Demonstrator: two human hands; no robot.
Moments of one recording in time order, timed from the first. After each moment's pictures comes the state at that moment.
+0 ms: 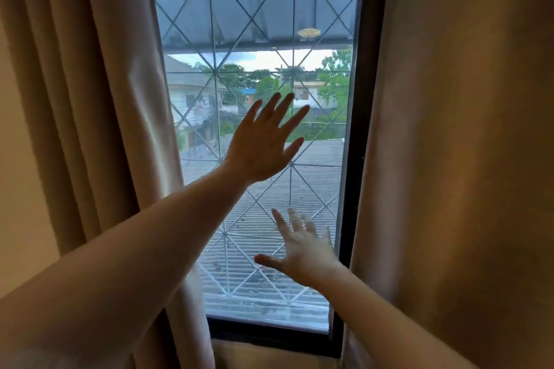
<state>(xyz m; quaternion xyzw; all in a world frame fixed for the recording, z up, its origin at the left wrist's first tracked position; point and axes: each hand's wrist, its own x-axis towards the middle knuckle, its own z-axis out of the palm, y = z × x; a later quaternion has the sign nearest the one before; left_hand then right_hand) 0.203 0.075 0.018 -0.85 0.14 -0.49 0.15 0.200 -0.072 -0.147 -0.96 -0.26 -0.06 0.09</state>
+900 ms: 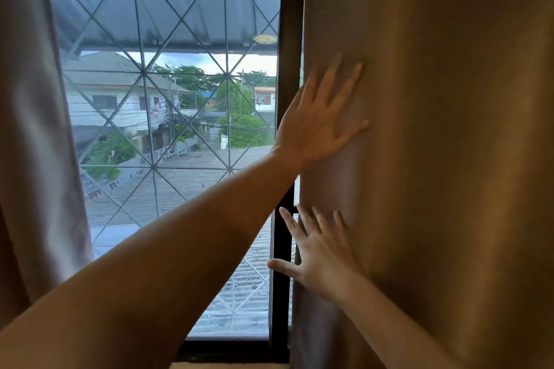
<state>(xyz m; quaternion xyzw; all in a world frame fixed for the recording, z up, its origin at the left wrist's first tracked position) 0.240 -0.141 0.050 -0.78 0.26 -0.57 -0.04 0.190 -0.233 -0.134 -0.96 -0.21 -0.19 0.02</state>
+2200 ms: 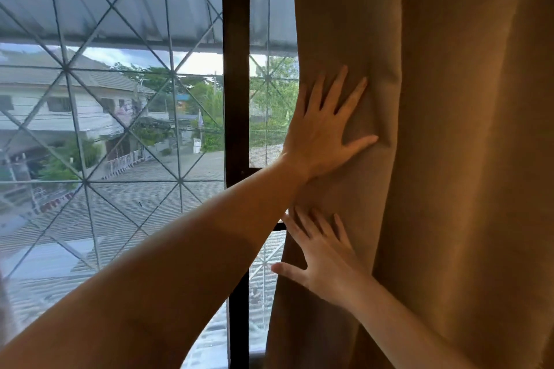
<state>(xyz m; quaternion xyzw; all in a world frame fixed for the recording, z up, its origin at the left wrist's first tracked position) 0.326 -0.239 0.045 -0.79 0.28 -0.54 -0.05 0.244 -0.319 -0.130 -0.95 -0.20 -0.21 0.04</state>
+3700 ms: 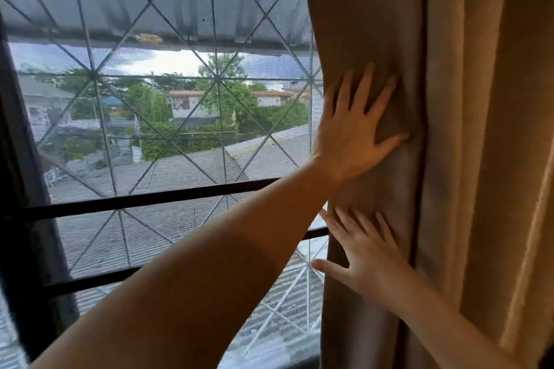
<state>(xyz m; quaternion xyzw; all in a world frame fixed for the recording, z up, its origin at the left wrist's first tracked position) 0.364 -0.582 0.045 -0.73 0.37 -0.56 -0.12 0.266 -0.647 -0.122 -0.97 -0.03 -0.24 -0.01</state>
